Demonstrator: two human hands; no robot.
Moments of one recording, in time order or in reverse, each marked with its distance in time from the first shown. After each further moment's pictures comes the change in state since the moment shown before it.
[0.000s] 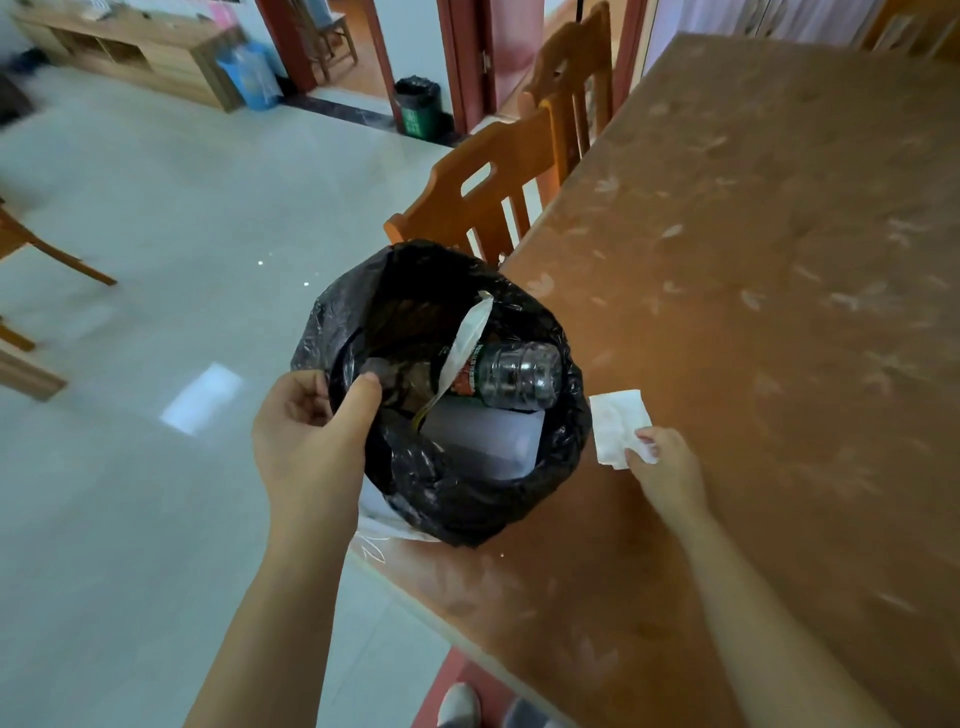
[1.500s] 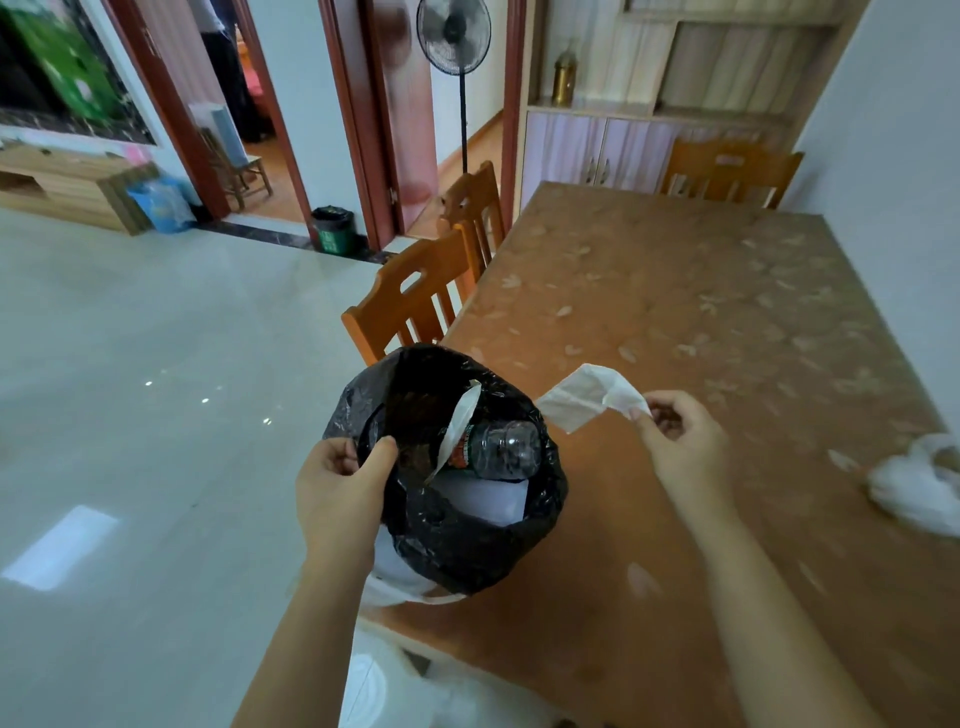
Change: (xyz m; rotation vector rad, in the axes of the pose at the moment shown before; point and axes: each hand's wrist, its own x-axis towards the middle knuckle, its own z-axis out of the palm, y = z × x) left_hand -0.026 -0.008 -0.032 -0.084 -0.212 0.008; right_hand -0.127 -0.097 -0.117 0.349 0.509 -0.248
